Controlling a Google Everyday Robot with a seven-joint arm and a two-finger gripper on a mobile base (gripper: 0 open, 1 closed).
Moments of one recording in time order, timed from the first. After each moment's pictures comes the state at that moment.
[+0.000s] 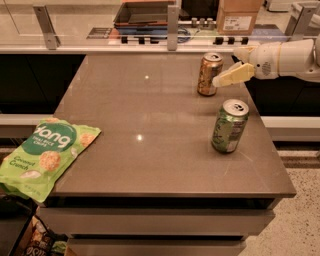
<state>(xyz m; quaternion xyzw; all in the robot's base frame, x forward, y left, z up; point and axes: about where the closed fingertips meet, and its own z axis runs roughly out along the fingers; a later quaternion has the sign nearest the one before) 0.707 -0.194 0.910 -0.42 0.71 0.25 0.51</state>
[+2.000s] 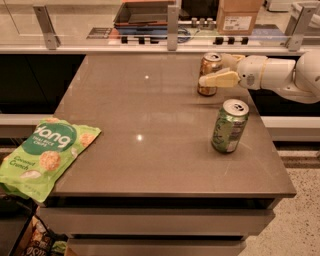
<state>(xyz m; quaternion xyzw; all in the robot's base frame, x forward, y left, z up) 0.727 -0.172 0.888 -0.38 0.67 0.28 0.57</state>
